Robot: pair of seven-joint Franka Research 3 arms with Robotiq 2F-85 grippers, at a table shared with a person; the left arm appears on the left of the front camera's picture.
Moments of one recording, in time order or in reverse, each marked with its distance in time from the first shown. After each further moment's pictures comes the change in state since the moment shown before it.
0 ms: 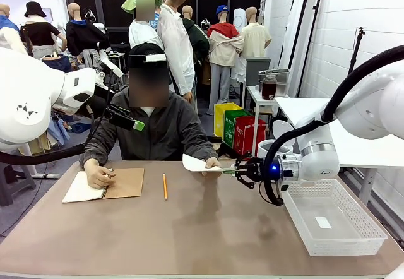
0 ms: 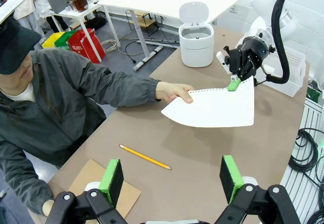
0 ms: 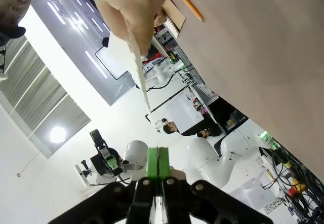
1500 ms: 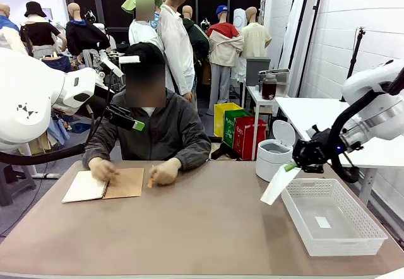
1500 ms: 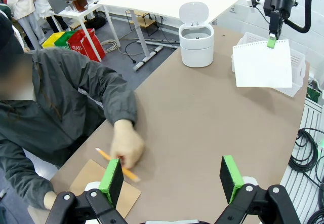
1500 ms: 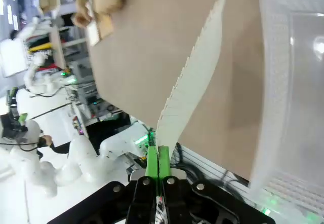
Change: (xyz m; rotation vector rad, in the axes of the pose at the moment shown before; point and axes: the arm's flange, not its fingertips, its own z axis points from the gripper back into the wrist) left arm 0.000 0.000 0.000 0.000 0.000 0.000; right arm -0.098 0.062 0.171 -0.552 -0.208 0.487
